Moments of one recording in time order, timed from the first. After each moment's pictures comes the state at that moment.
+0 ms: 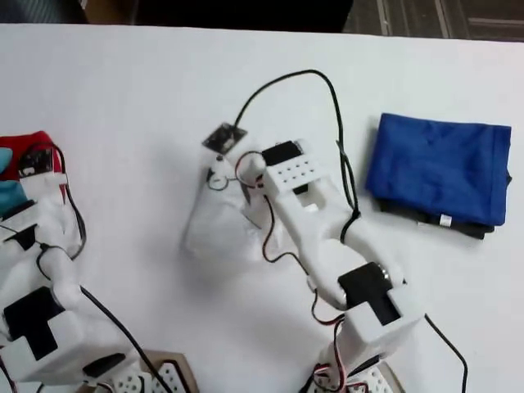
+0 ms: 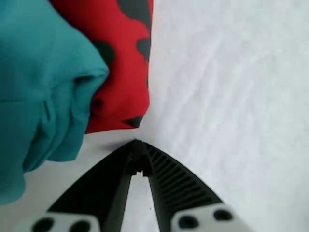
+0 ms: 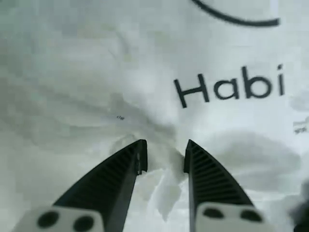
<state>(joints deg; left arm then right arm) -40.7 -1.1 43.6 44.6 -13.0 -29.0 10.2 11.5 77.5 26.9</state>
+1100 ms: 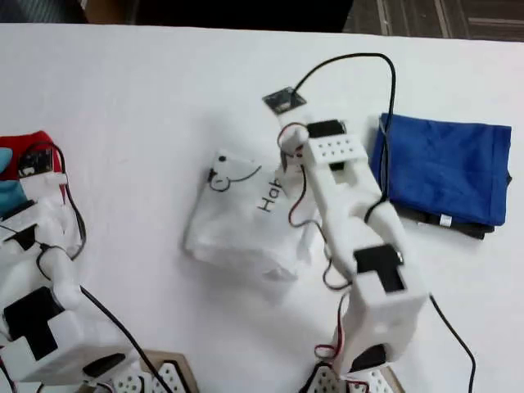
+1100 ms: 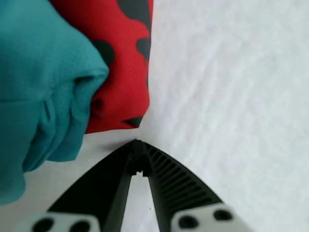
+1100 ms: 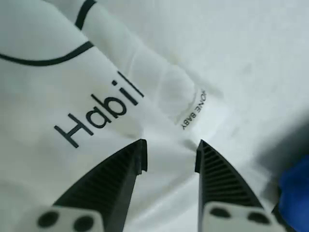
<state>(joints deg) -40.7 -1.1 43.6 44.6 -13.0 -15.3 20.3 -1.5 73.8 16.0</state>
